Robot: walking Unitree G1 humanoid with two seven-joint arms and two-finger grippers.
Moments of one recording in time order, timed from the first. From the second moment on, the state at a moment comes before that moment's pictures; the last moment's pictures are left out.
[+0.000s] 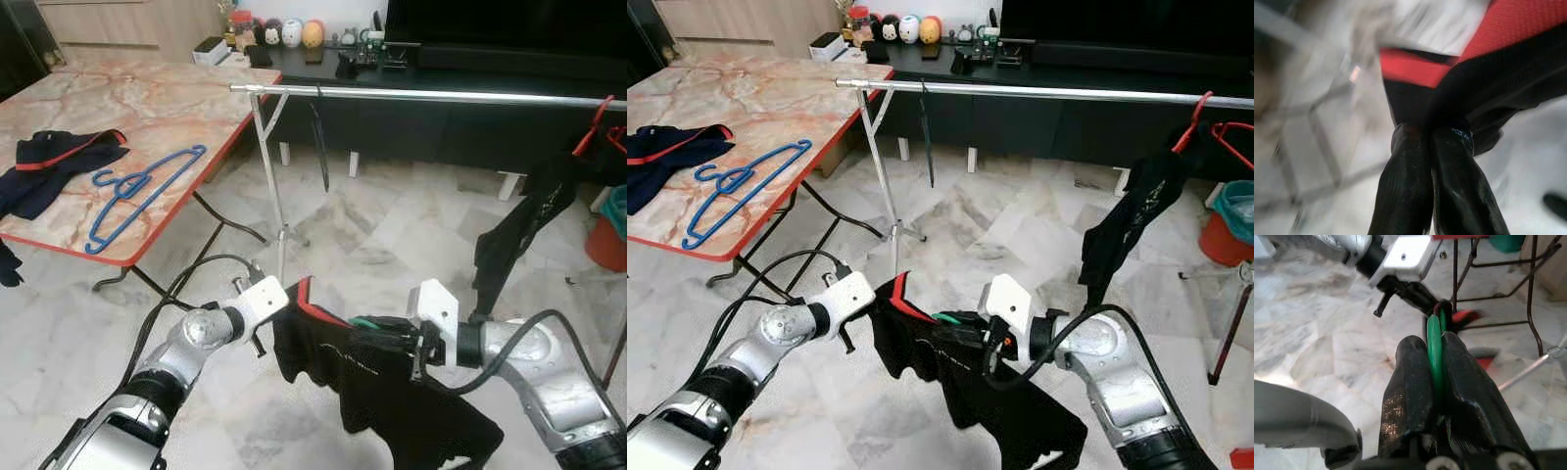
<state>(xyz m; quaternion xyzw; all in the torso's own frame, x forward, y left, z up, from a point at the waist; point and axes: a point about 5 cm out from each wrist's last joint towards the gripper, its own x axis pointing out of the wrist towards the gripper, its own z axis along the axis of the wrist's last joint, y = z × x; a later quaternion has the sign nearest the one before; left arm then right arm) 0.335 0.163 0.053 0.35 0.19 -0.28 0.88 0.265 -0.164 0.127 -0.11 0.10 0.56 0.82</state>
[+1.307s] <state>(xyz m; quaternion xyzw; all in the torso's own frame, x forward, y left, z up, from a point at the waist) 0.325 0.137 0.074 0.19 0.11 -0.41 0.89 0.300 -0.166 0.134 -0.09 0.02 0.38 0.92</state>
